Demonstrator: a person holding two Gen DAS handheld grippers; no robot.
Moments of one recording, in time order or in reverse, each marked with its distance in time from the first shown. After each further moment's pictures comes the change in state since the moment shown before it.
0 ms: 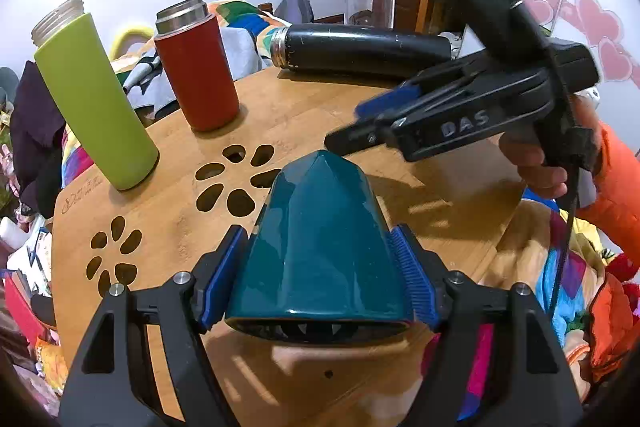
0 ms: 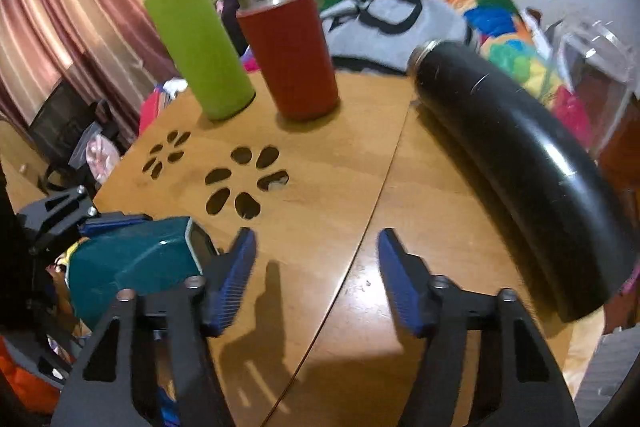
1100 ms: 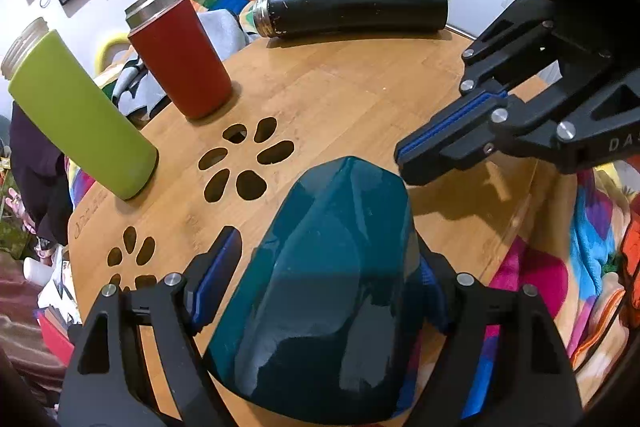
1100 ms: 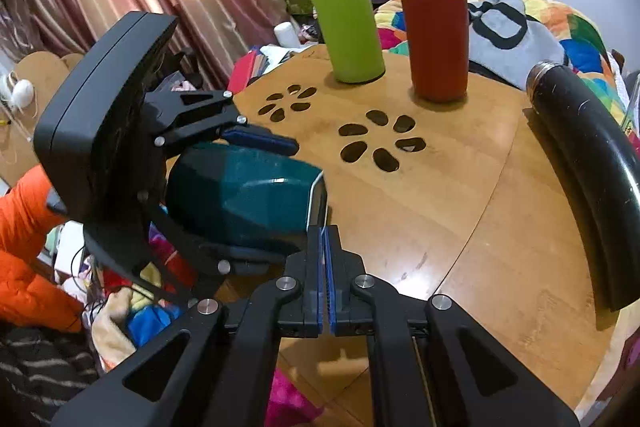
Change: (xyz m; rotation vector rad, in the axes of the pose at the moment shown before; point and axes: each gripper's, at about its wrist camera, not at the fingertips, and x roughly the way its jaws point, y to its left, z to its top) left arm 0.017 0.003 -0.003 0.166 0.129 0.034; right arm -0.029 0.055 -0.033 -0.245 -0.007 0.189
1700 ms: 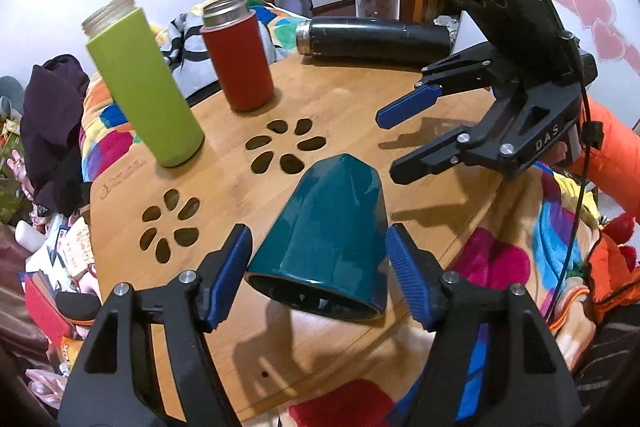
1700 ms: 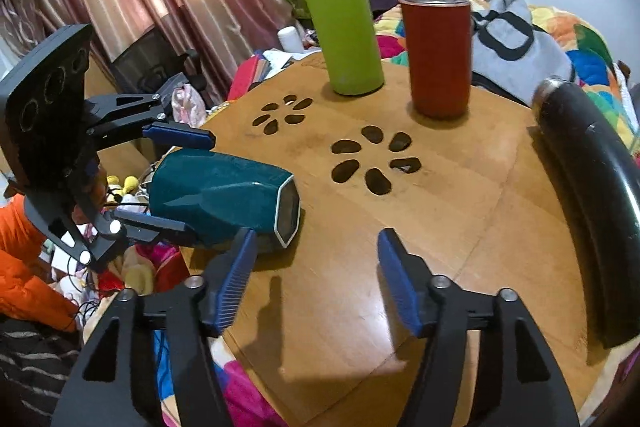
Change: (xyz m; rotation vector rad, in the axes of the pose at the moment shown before) left arm -0.059 0.027 -0.029 -0.123 -0.075 -0.025; right arm 0.013 -0.007 0.015 -0.032 -0.010 0.020
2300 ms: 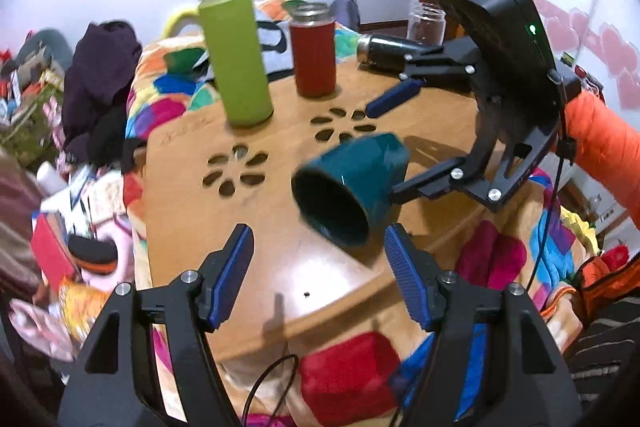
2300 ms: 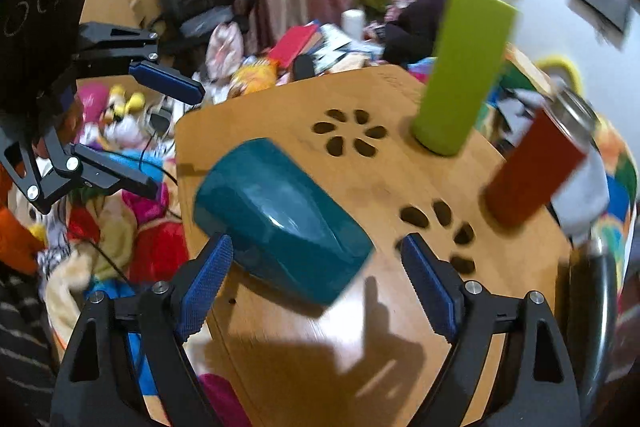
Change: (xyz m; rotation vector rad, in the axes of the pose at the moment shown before) left arm -0.055 0.027 -0.049 -0.187 -0.056 0.081; right arm 0.045 0.078 0.047 -0.447 0.145 -0.051
